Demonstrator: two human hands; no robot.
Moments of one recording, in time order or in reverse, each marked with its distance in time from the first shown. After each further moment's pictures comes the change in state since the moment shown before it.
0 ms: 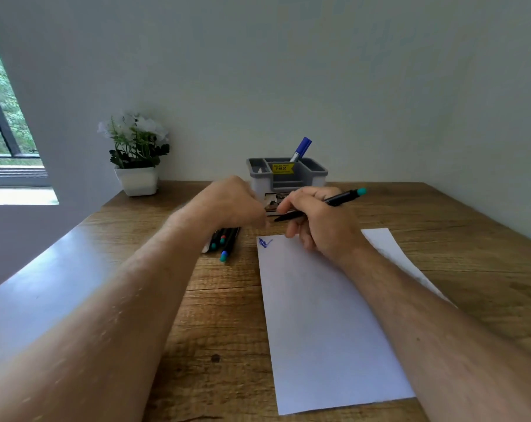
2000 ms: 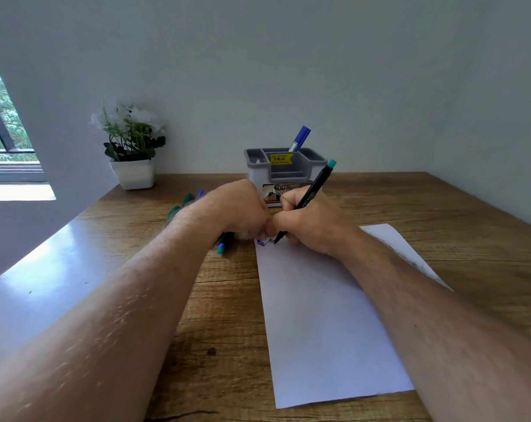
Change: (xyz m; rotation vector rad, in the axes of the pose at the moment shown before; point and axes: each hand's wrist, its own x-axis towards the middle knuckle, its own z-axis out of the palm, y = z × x) left_hand 0.000 0.009 0.017 0.376 -0.132 0.126; right_hand 0.011 0.010 0.007 -0.380 -0.157 0.019
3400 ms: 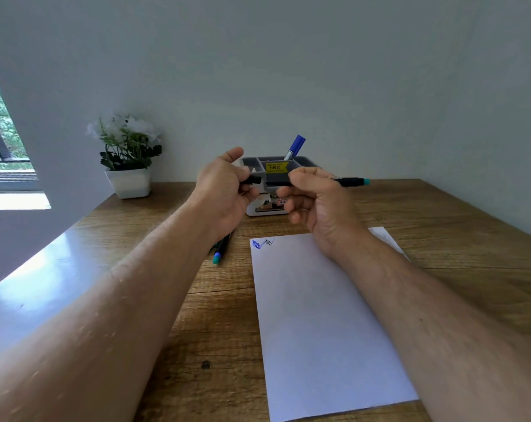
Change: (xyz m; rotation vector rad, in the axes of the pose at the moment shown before) left_hand 0.006 -0.001 -0.008 -1.824 0.373 -0.074; right_hand 0.006 -0.009 -0.014 0.910 0.219 0.085
